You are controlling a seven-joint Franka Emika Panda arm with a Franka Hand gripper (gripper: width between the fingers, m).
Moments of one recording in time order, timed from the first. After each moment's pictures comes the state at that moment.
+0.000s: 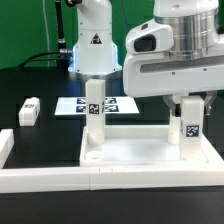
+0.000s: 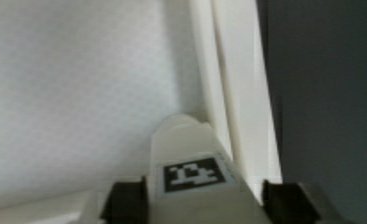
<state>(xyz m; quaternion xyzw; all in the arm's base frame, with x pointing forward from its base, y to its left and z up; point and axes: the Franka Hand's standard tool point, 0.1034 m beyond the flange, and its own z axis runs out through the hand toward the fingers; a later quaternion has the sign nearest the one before) 0.636 0.097 0.098 -0.99 0.14 0.04 0.08</state>
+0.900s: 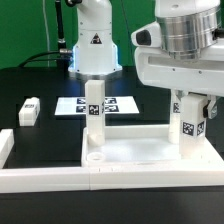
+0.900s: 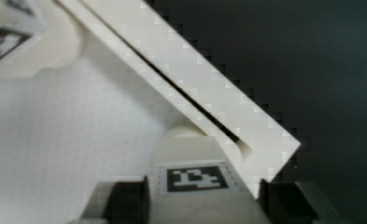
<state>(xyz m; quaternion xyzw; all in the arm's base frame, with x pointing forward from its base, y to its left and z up) 0.642 0.109 0.101 -0.87 0.47 0.07 0.10</state>
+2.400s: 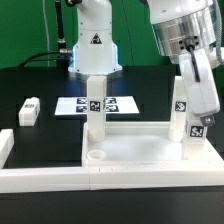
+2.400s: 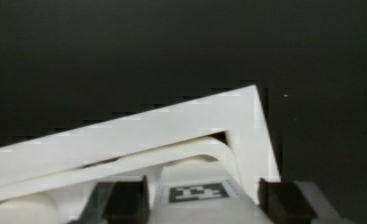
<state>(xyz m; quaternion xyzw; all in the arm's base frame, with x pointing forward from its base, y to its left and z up) 0.655 0.116 0.098 -0.57 0.81 0.09 0.14</state>
